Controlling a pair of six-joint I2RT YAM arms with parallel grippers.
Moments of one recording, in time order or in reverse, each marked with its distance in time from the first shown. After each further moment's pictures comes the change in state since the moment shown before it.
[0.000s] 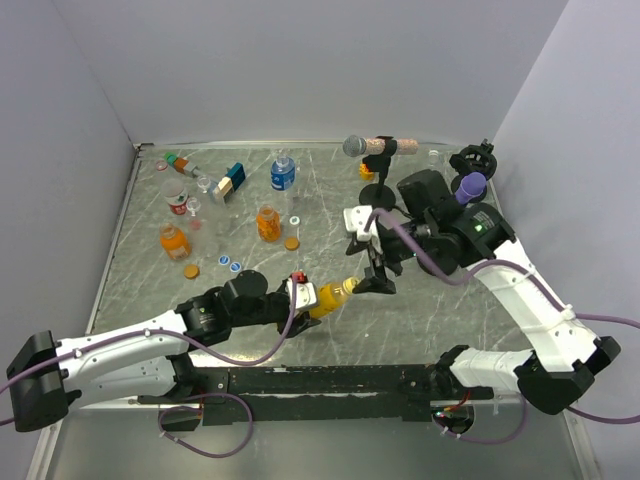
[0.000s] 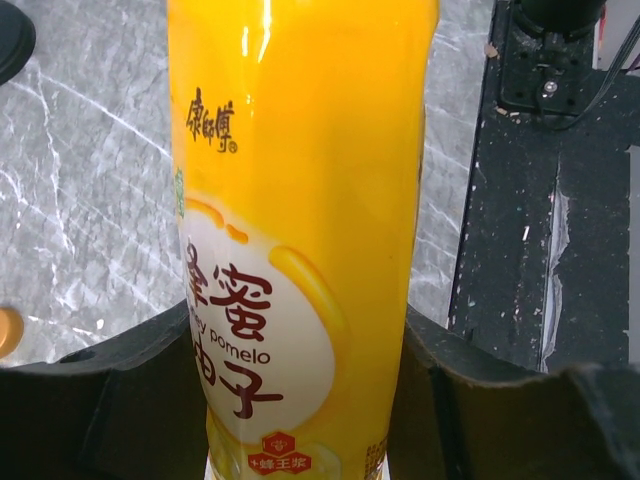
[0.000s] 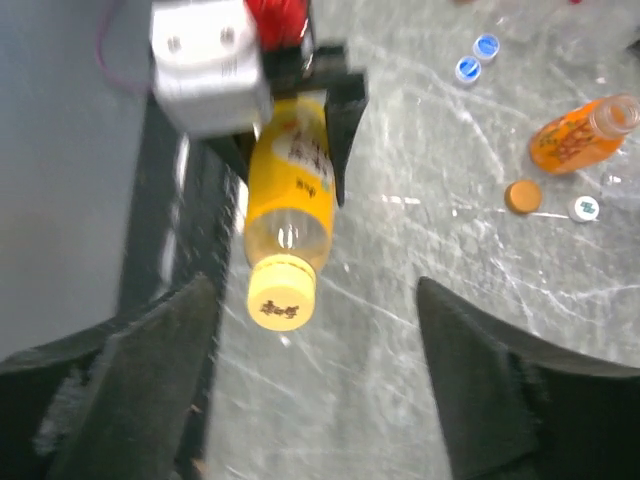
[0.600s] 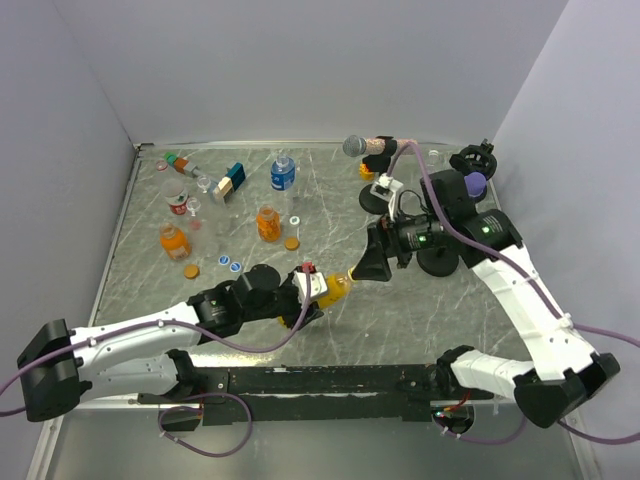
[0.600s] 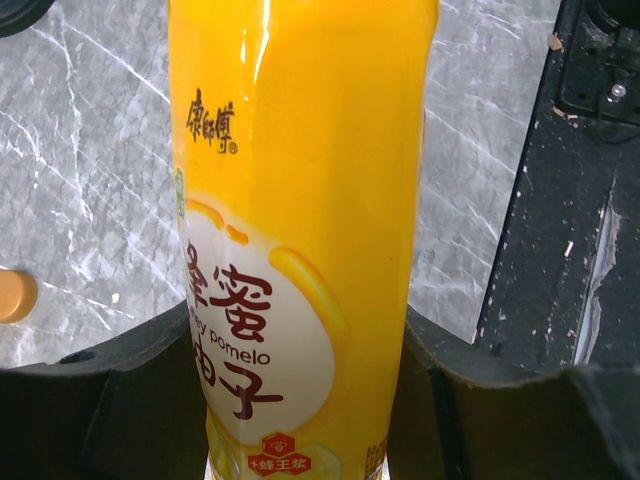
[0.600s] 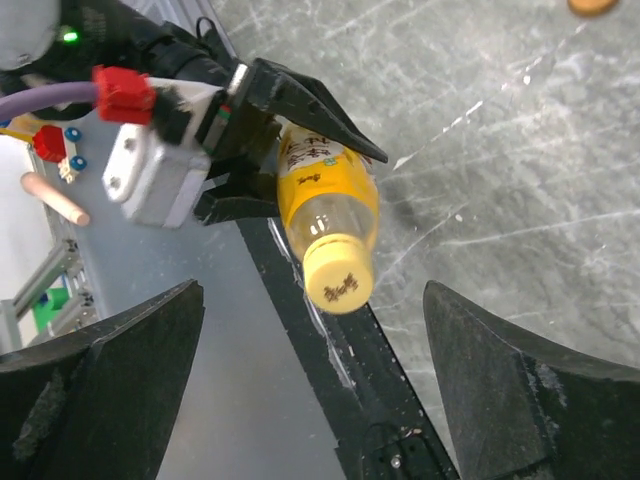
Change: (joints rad) left arm 0.000 0.093 0.059 -0.037 -0.095 -0.039; right arm -0.196 -0.074 -0.144 0.146 0.006 0.803
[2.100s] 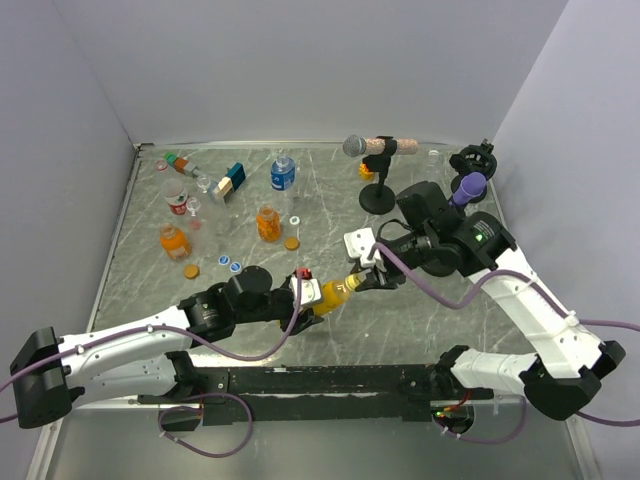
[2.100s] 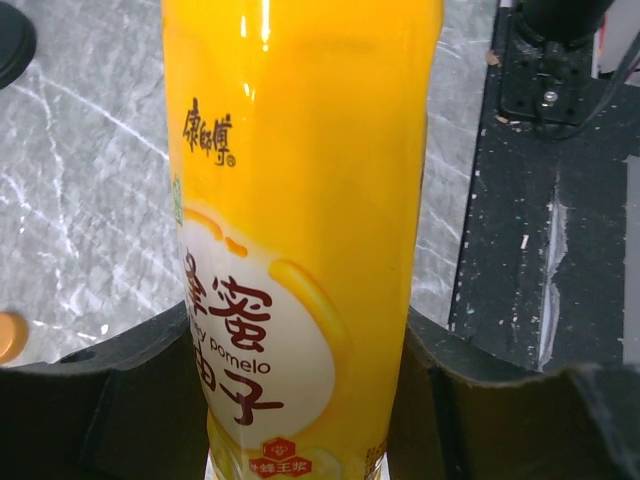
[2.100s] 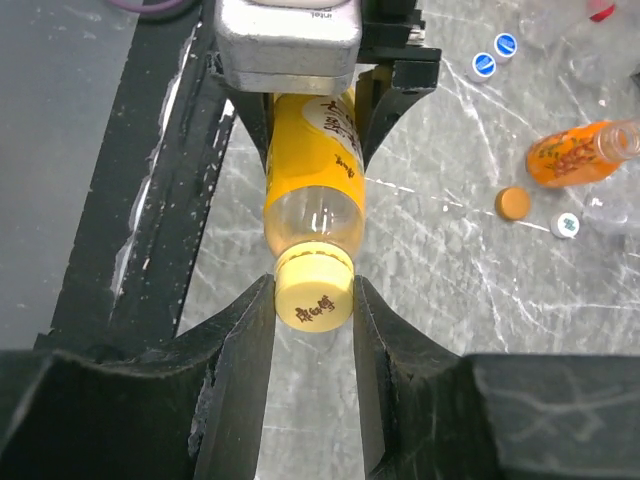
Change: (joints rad) left arm -0.002 -0.056 -0.007 0.000 0.093 0.034; right arm 0.233 0.028 0.086 -0.176 0.026 -0.963
